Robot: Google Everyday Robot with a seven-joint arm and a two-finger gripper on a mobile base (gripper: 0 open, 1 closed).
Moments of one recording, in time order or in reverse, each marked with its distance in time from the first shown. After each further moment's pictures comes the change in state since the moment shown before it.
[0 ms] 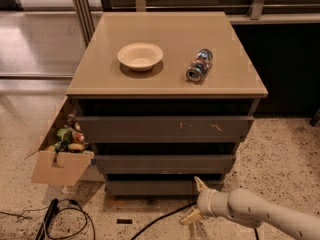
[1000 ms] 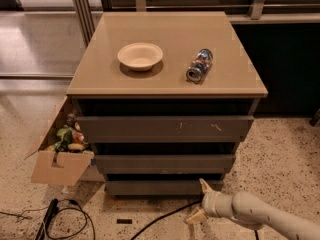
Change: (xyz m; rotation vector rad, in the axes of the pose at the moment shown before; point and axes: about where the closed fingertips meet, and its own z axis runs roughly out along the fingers) arm 0.048 -0.024 0.014 0.042 -0.001 0.028
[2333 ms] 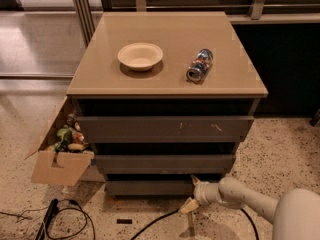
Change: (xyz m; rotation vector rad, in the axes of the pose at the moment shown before) arm 0.042 -0.037 0.098 -0.126 0.019 0.024
